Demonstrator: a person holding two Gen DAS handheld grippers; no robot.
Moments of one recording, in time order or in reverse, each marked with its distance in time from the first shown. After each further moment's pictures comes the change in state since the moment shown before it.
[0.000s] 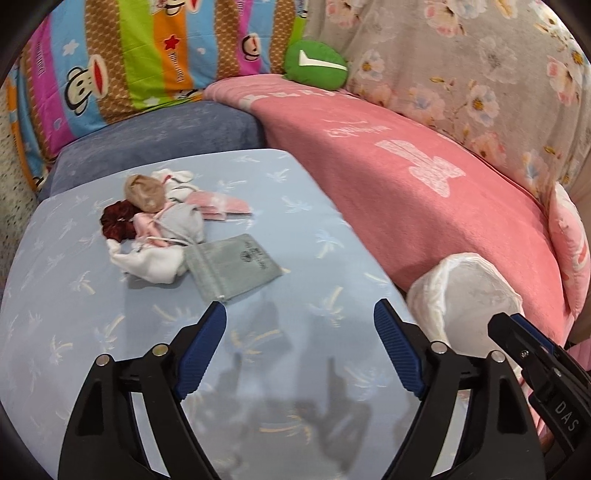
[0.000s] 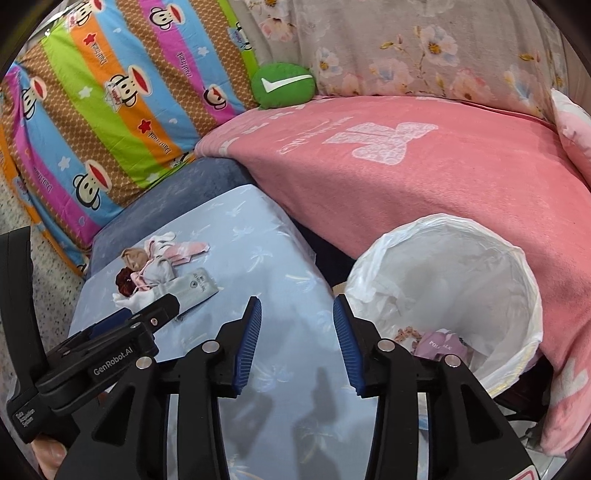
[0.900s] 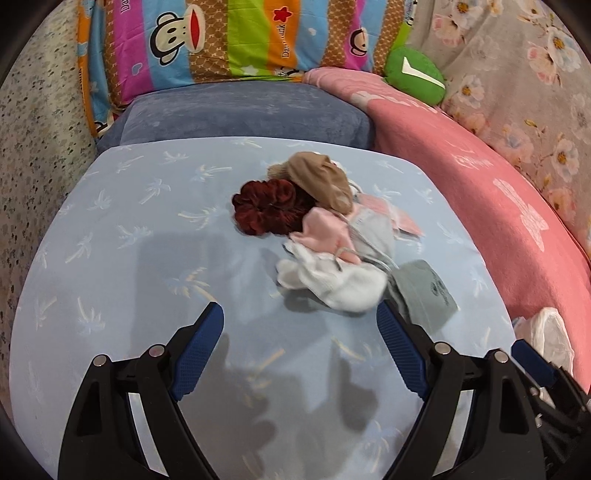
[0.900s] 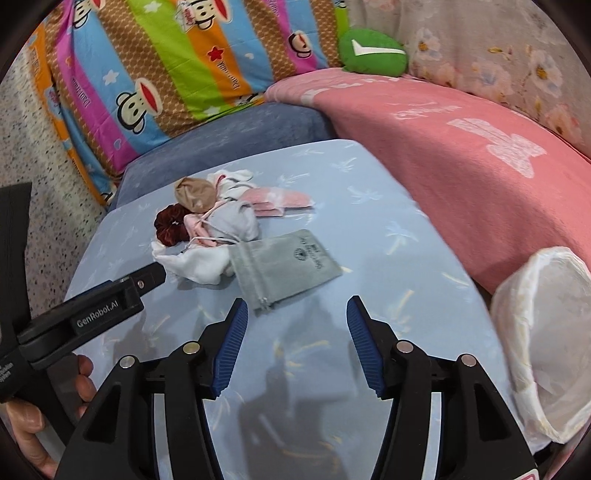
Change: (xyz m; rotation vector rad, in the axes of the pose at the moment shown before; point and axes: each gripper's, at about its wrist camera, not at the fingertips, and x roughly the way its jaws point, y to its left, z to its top) left arm 0.022 0.159 0.013 -0.206 0.020 0.155; right arm 0.104 0.151 -0.014 -0.241 0.136 0.095
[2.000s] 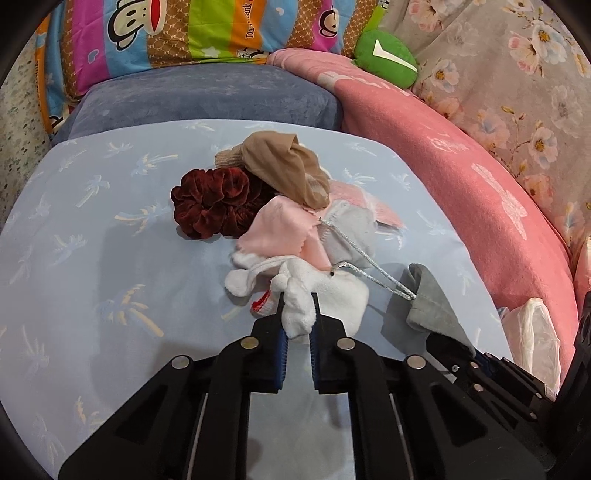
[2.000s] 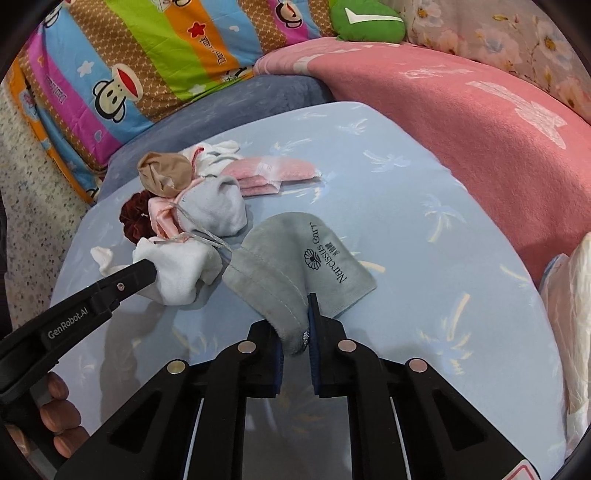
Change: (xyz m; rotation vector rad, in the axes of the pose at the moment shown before) left arm 0.029 -0.013 0.006 0.048 0.058 -0.148; right arm 0.069 0.000 0.006 0.069 0.073 0.008
